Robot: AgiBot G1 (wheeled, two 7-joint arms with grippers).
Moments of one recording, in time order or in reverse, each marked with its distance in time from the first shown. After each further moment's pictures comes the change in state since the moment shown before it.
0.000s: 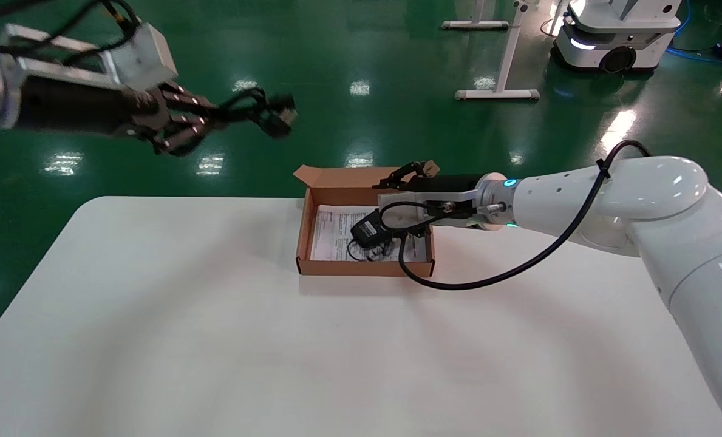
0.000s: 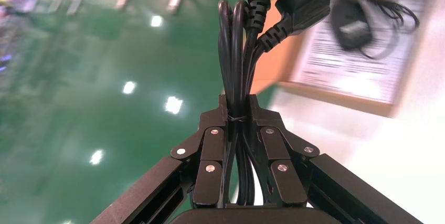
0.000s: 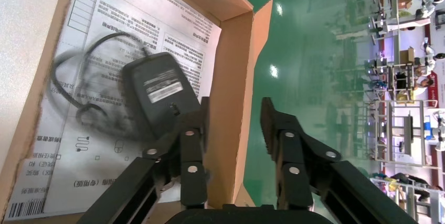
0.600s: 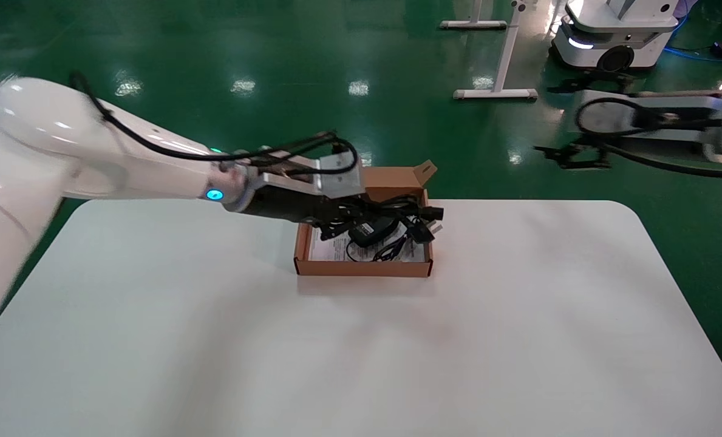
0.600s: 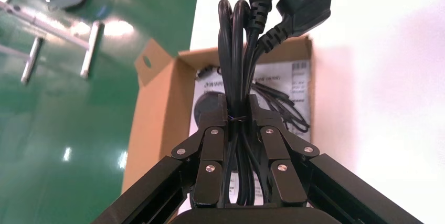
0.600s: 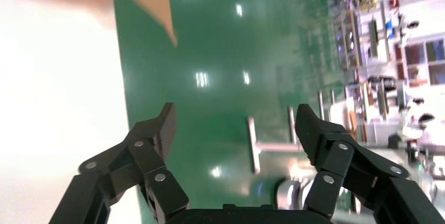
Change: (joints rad) left arm 0.127 0.372 0.030 0.308 -0.041 -0.159 0.285; right arm 0.197 0.314 0.025 -0.149 0.056 -0.202 -0.013
